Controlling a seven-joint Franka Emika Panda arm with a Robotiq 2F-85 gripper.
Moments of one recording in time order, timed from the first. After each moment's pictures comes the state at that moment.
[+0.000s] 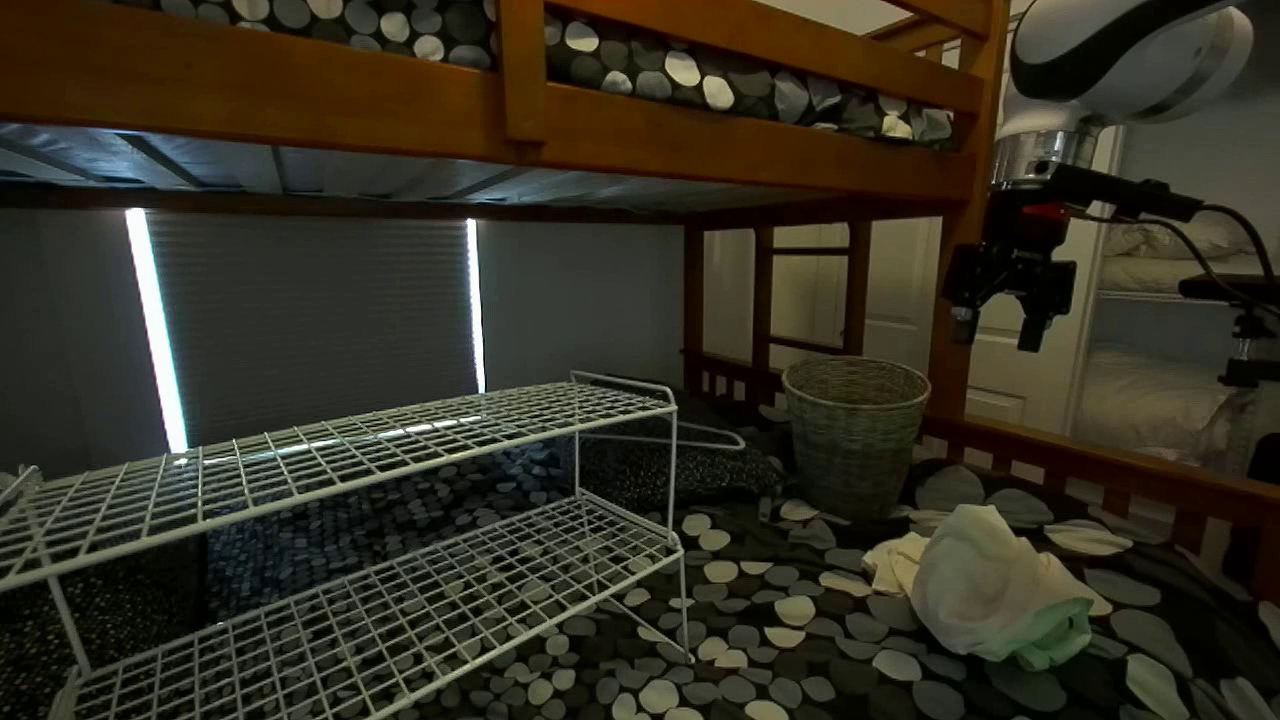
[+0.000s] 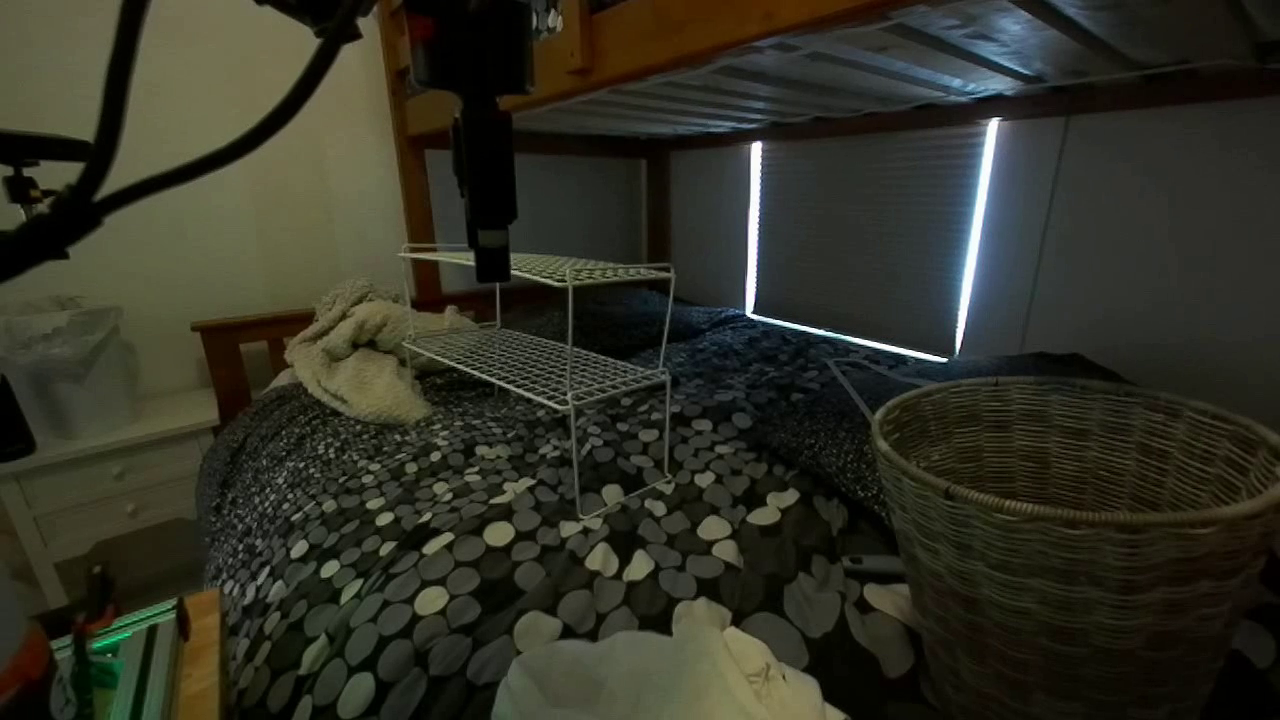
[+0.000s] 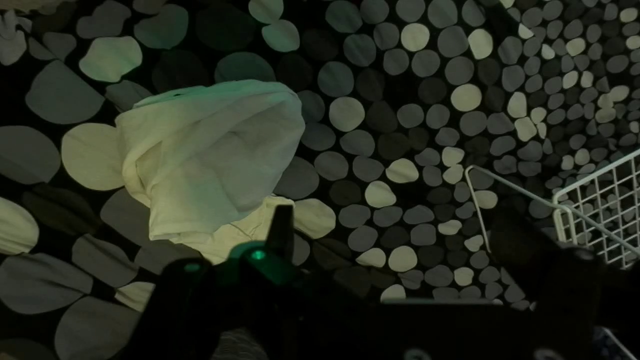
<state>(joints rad) -0.11 -0.61 -0.20 -2.31 0.02 1.71 -0.01</state>
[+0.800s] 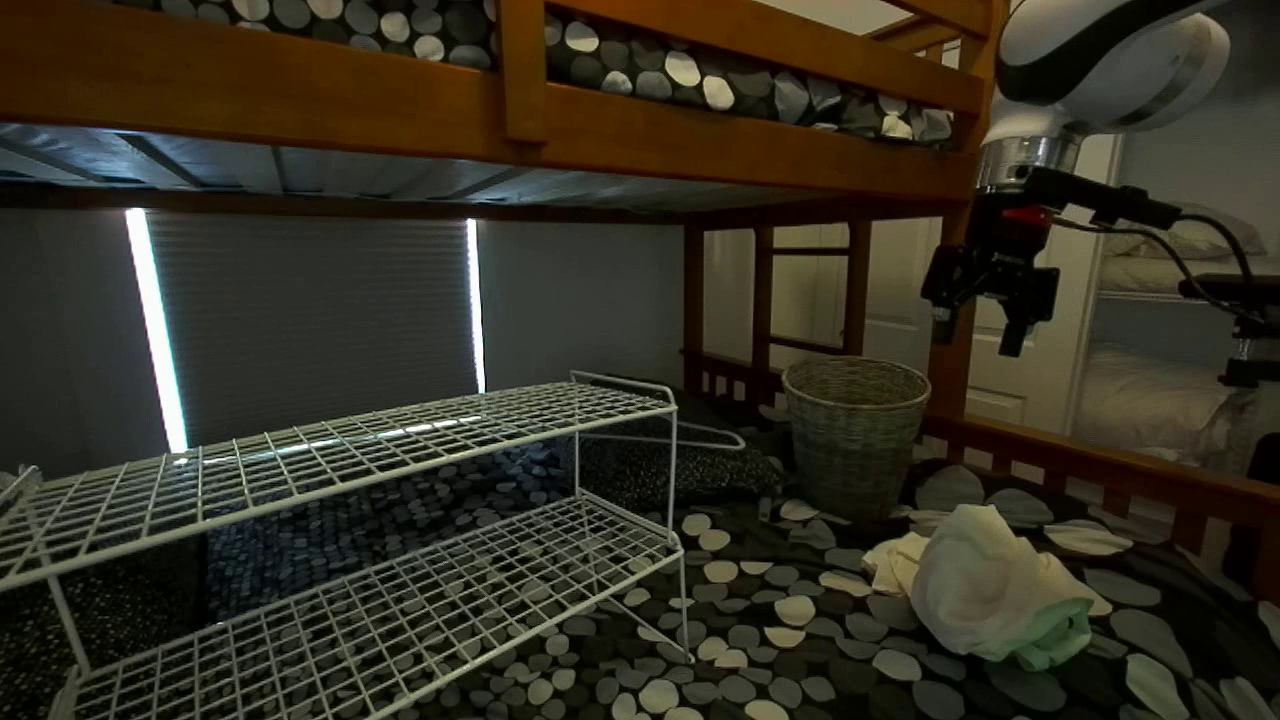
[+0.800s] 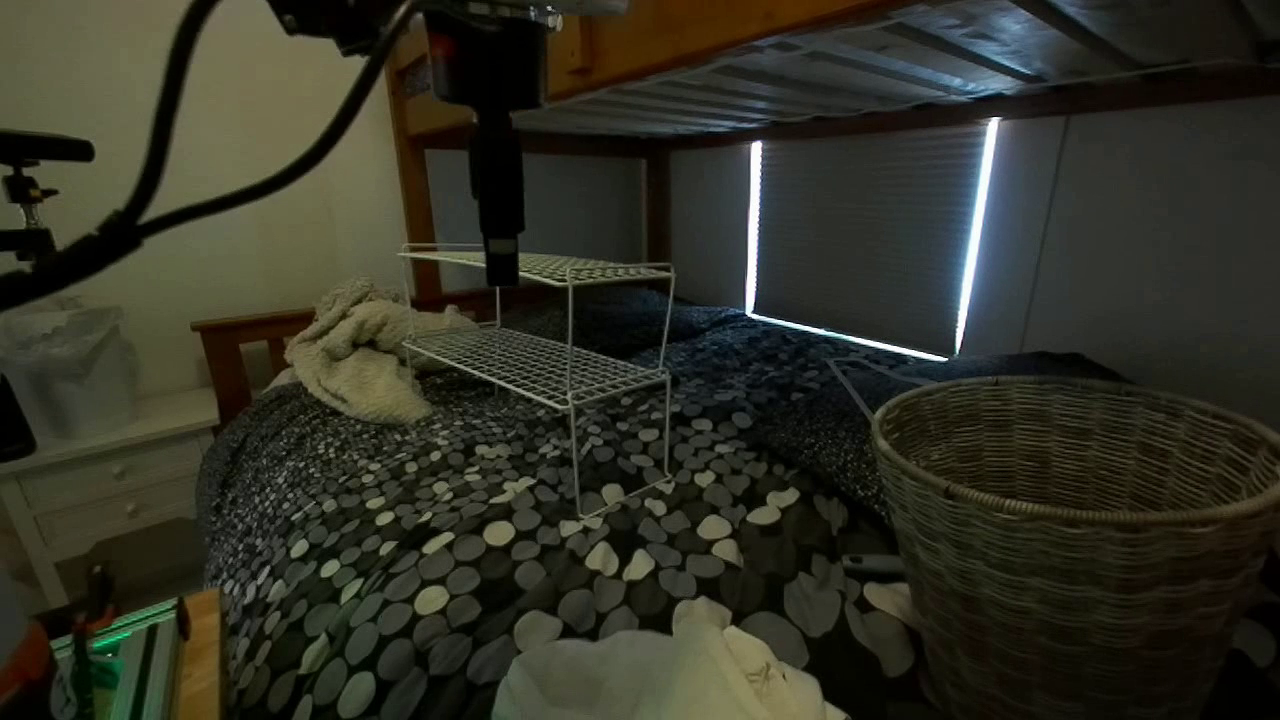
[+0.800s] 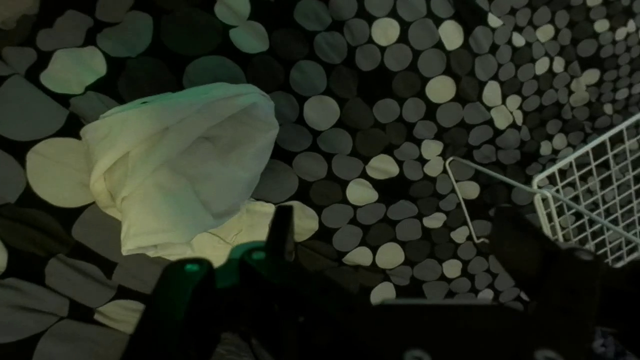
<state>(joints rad) -0.11 -0.57 -0.18 -2.30 0.09 1.73 0.04</state>
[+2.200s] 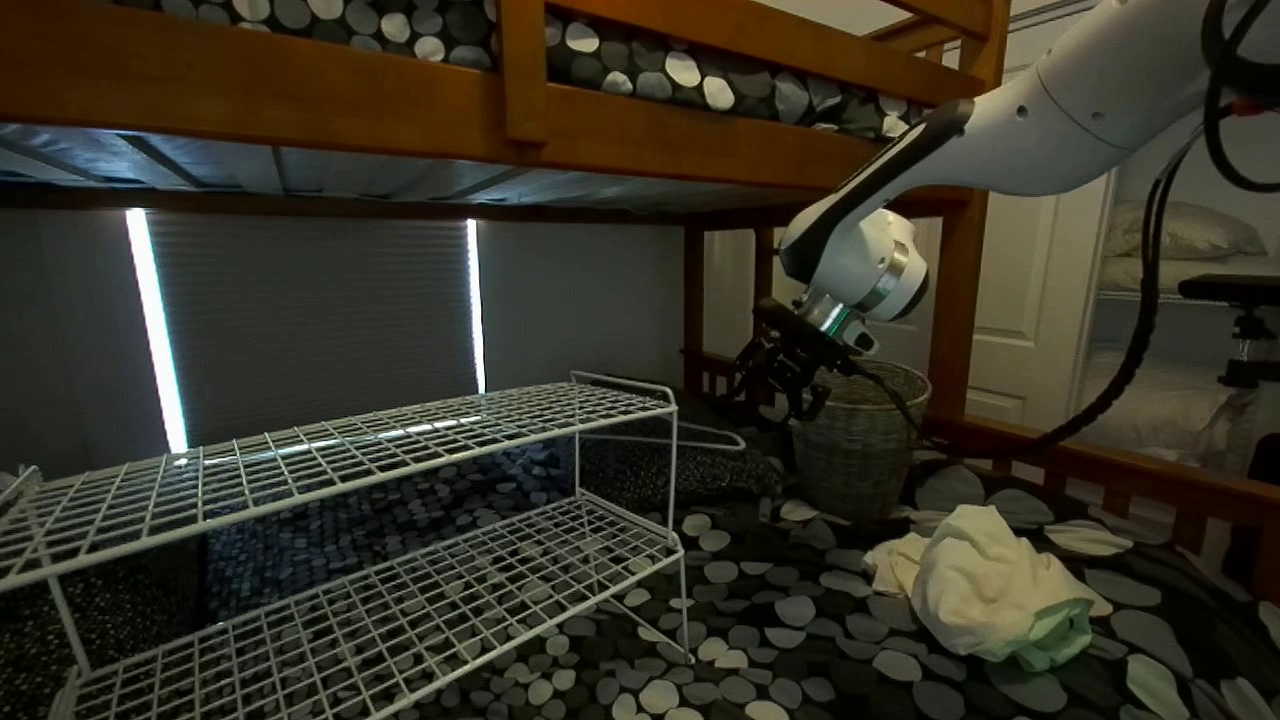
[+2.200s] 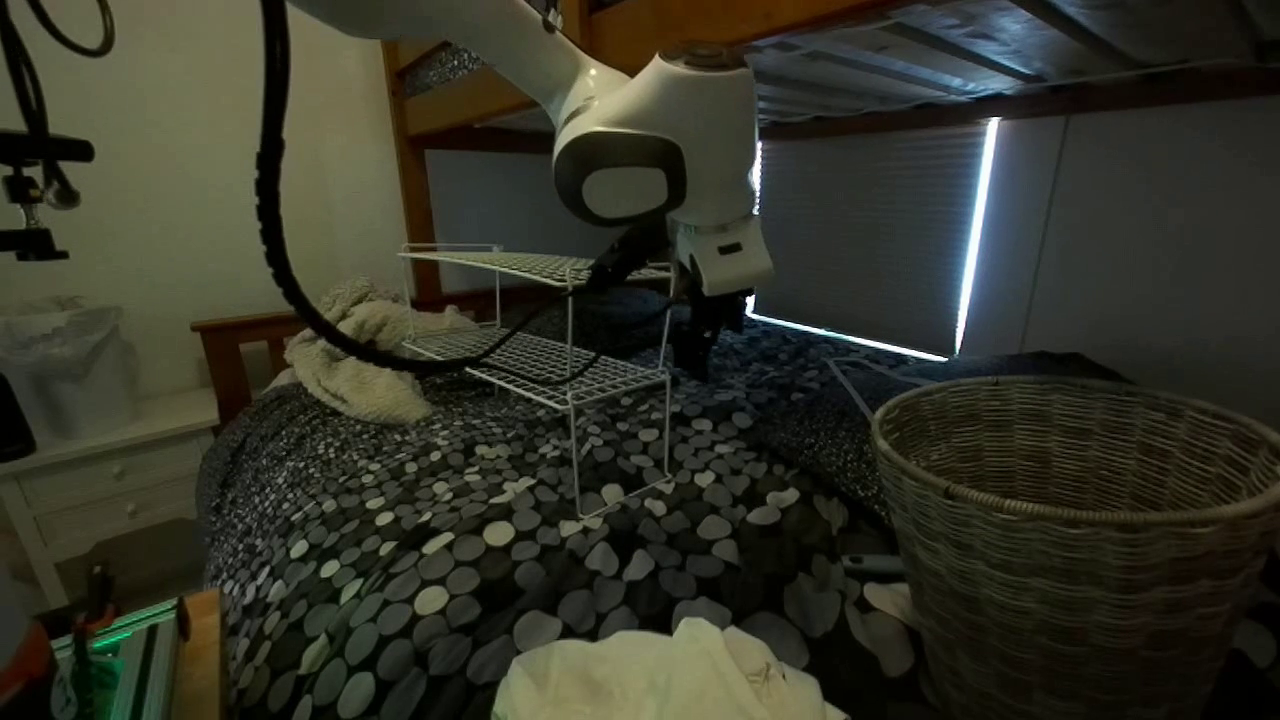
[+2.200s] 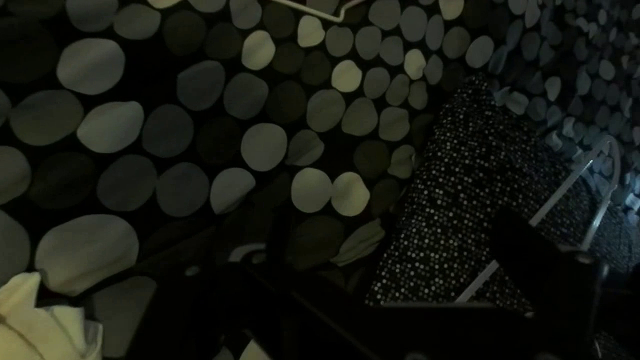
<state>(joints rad) -0.08 0.15 -0.05 -2.05 0.65 2.48 0.64</state>
